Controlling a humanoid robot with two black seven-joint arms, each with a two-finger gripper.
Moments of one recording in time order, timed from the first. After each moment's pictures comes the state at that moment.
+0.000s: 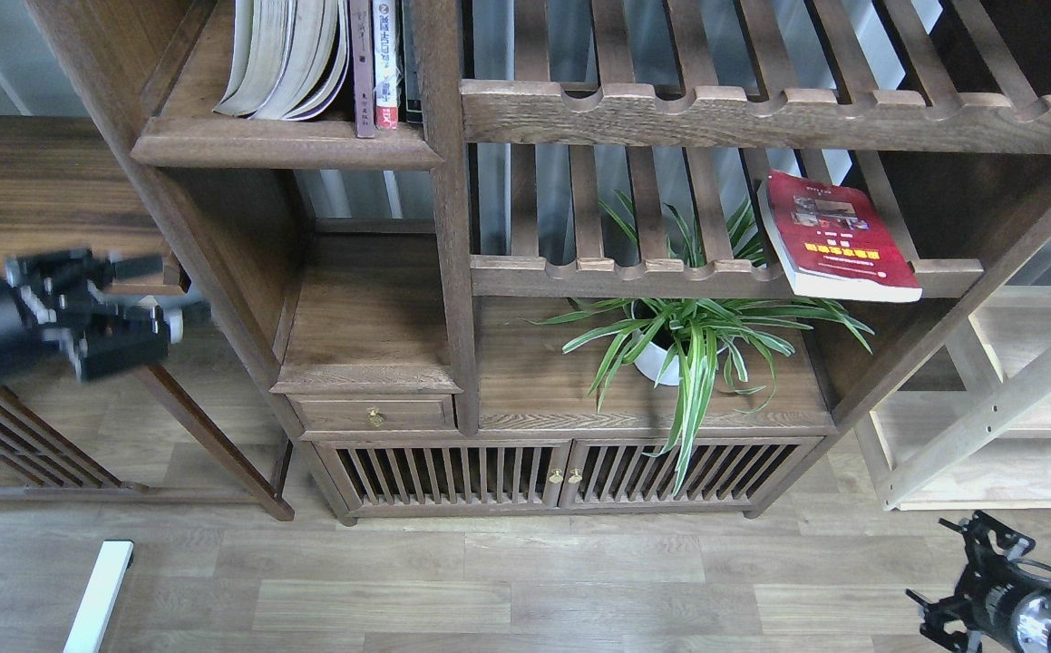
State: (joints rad) left arm -0.83 1.14 -0.16 -1.46 0.21 -0.49 -0.13; right arm 0.49 -0.74 -0.55 0.81 -0.57 -0.40 0.49
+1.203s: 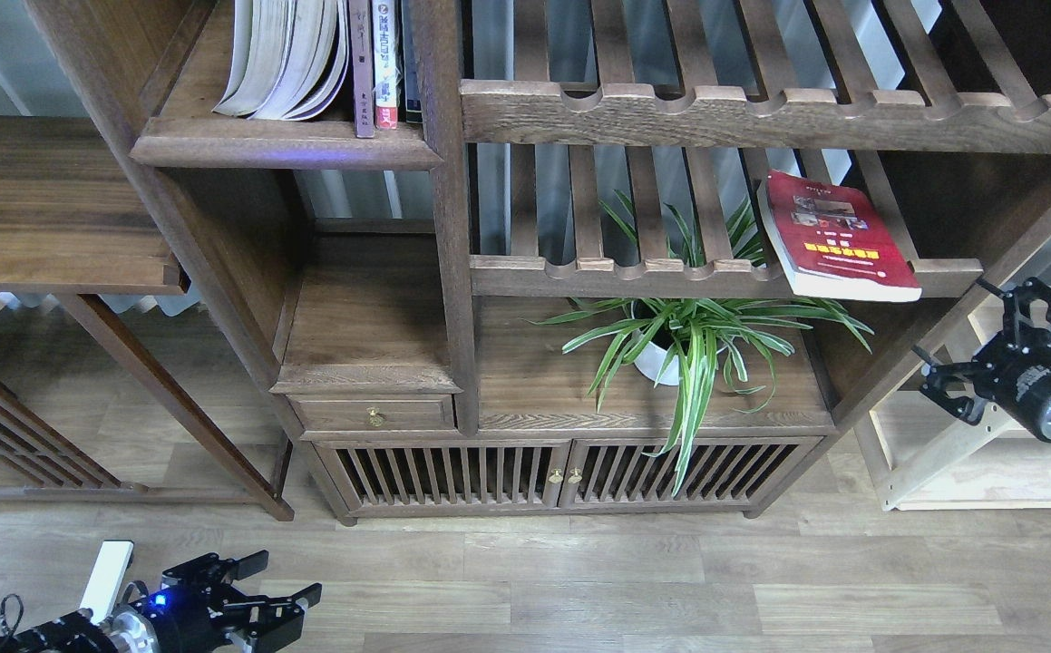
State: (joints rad) left arm -0.28 0.66 -0.16 -1.26 0.40 -0.08 -0.23; right arm 0.79 -0.95 -0.24 0.99 -0.72 -0.40 0.49
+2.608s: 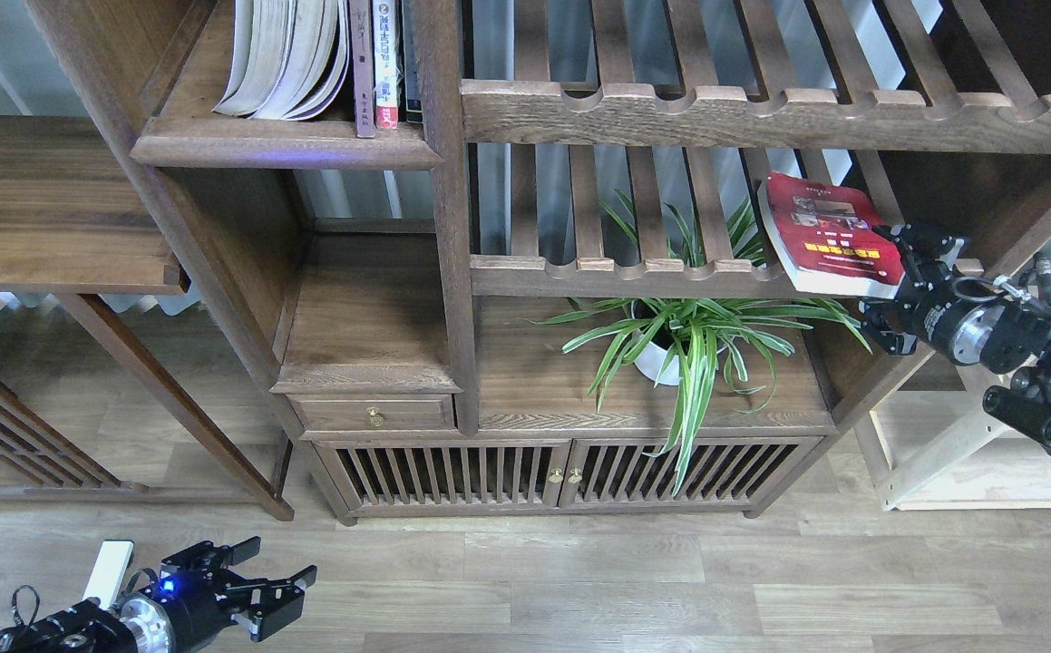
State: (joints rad) left arm -0.29 0.57 -0.18 -1.12 0.40 -0.06 -0.23; right arm 0.93 -0.64 -0.42 0.58 -0.89 -0.40 0.49
